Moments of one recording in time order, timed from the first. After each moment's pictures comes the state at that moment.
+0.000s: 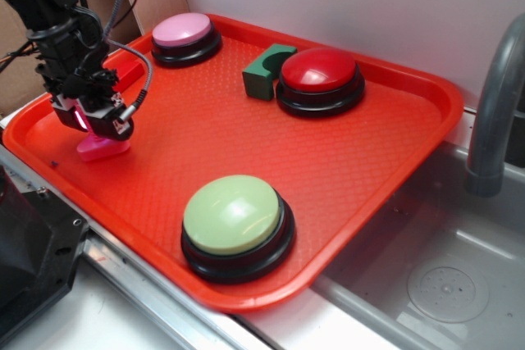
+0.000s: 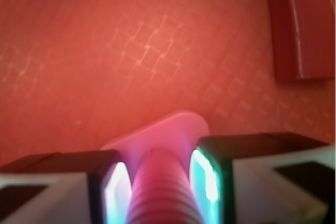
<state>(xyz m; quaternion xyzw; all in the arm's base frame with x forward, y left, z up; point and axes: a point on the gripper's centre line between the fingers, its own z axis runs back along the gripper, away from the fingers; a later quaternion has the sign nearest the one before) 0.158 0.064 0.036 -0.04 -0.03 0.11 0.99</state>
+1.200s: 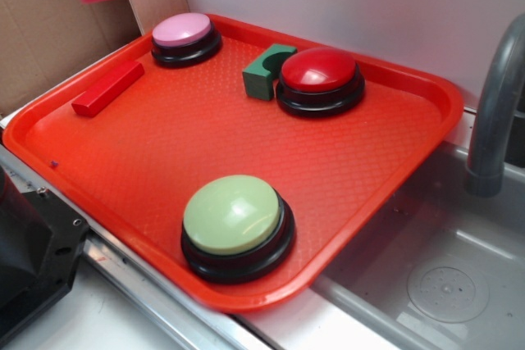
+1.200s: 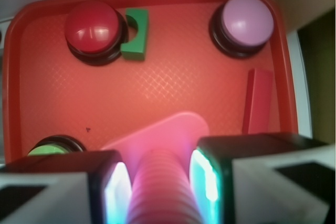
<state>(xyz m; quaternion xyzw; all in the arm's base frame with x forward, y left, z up) 0.200 -0.001 0.191 0.00 -0.06 0.00 1.00</state>
